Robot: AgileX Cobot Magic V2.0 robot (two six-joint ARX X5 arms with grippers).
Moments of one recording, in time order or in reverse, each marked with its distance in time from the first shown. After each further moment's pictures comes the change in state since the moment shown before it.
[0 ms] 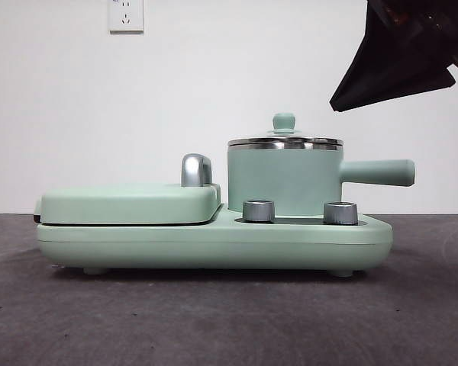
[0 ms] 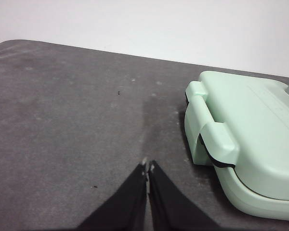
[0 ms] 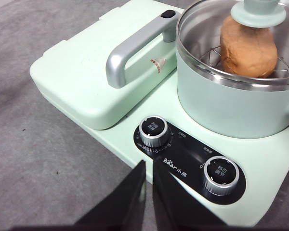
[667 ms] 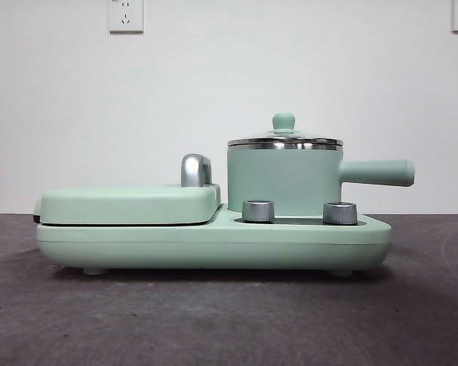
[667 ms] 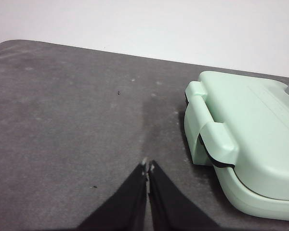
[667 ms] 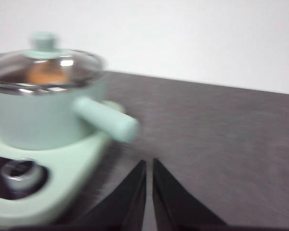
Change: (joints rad) left arm 0.000 0.000 0.000 0.000 0.000 0.000; right arm -0.473 -0.640 -0.533 0.305 0.101 -0.124
